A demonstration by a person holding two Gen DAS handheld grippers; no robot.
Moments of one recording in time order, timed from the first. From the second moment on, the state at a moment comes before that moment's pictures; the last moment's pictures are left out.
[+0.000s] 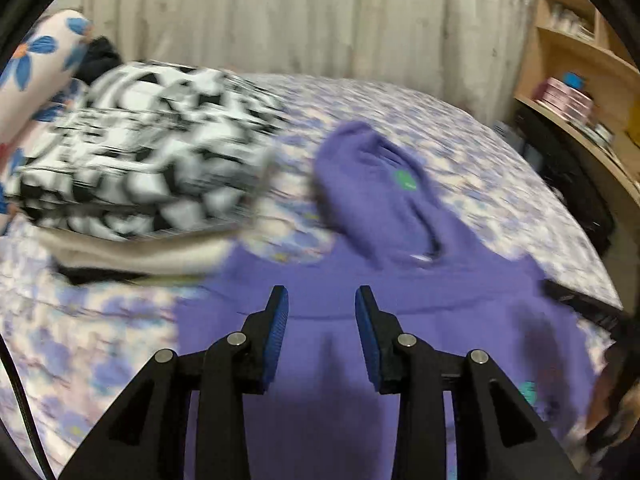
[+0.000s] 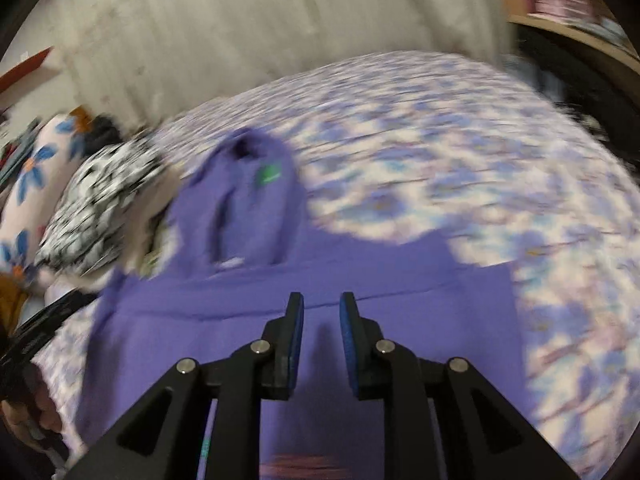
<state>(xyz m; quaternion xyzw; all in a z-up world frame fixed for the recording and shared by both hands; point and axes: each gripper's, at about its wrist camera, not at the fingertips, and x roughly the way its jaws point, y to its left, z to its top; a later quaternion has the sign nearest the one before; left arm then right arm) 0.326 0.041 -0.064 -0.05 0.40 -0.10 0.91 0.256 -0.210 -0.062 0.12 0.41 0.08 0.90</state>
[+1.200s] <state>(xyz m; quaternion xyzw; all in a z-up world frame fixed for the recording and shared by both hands) 0.234 0.023 -0.107 -0.02 0.47 -0.03 0.88 0.161 -0.207 -0.090 0.12 0.47 0.10 0.87</state>
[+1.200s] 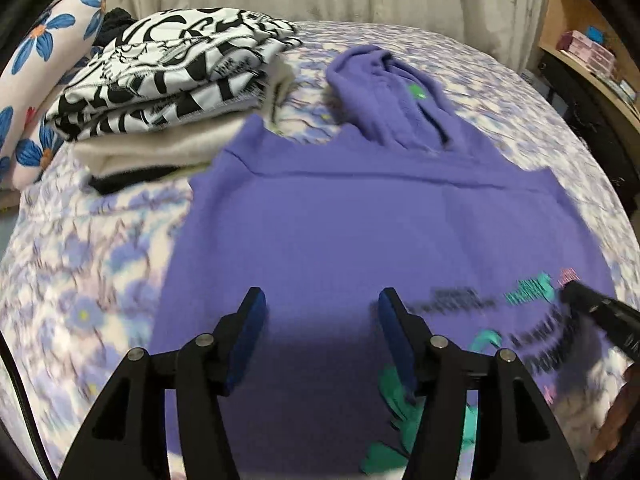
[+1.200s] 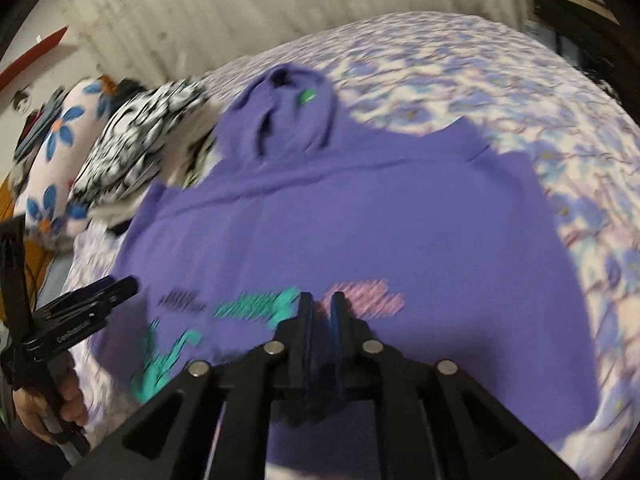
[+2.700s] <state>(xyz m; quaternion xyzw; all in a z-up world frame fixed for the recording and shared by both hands) 0.187 0.065 -0.128 0.01 0.50 -0.02 0.87 0.125 -0.258 -0.105 0.02 0.56 -0.06 0.83</state>
